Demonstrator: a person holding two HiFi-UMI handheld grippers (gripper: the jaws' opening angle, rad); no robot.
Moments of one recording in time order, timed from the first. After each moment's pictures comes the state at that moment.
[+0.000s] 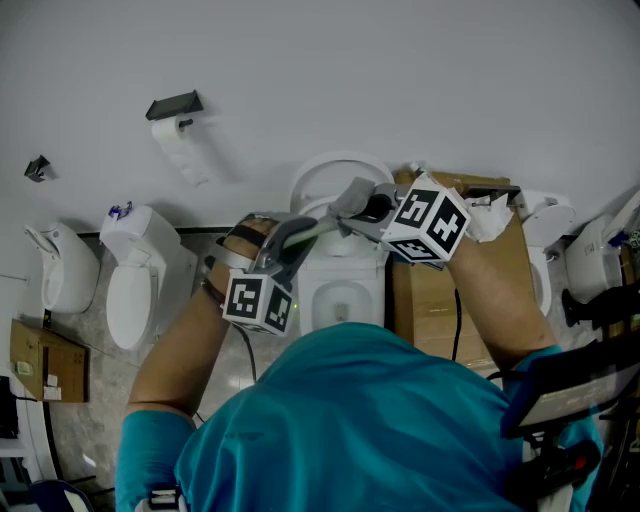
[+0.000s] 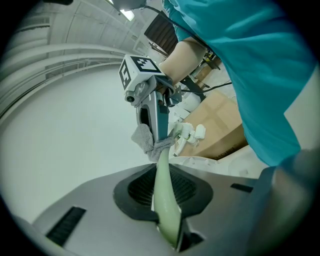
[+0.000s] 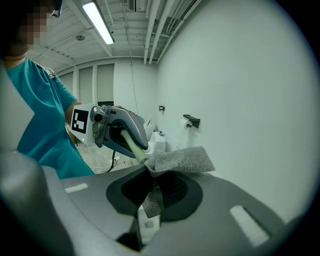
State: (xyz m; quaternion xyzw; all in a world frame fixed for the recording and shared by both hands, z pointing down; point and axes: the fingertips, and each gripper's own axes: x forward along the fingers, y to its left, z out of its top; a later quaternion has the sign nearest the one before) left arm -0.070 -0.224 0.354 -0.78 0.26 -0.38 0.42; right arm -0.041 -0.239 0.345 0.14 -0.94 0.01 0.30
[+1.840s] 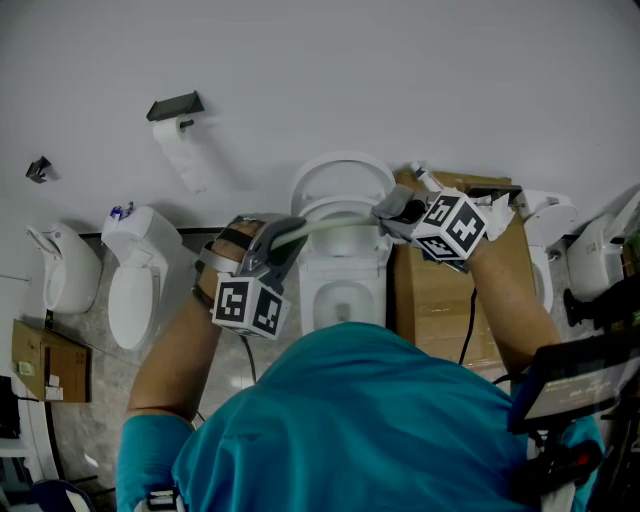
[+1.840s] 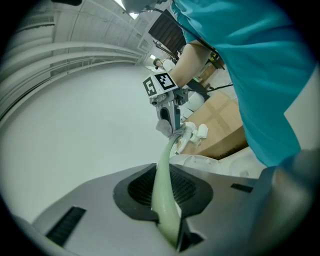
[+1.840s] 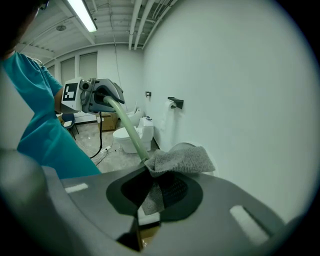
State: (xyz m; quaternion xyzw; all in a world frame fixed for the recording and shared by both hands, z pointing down) left arm -0.088 -0.218 0.343 -0.78 0.29 -0.38 0.41; right arm 0.037 -0.261 0.398 0.21 -0.90 0.04 0.37
